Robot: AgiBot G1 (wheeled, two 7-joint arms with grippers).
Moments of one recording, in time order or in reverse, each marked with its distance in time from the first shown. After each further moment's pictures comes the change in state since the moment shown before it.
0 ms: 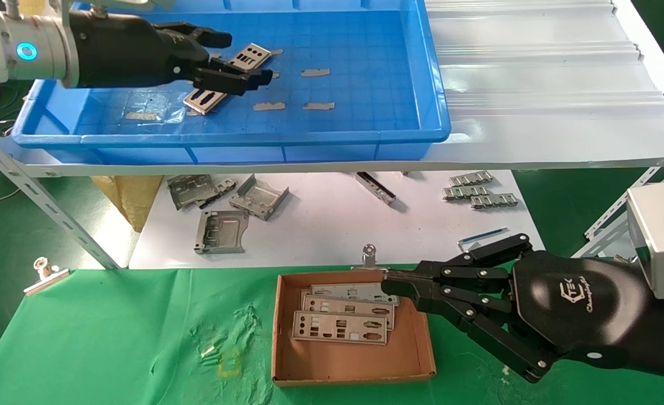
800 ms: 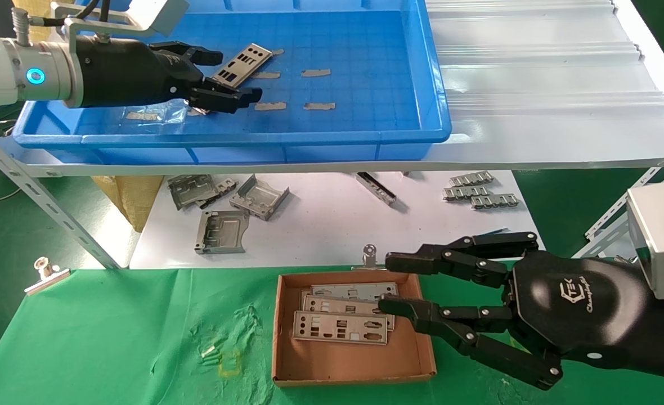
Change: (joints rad) left arm -0.039 0.041 -0.003 0.187 -0.001 -0.064 0.137; right arm 0.000 0.000 0.000 0.000 0.000 0.000 0.000
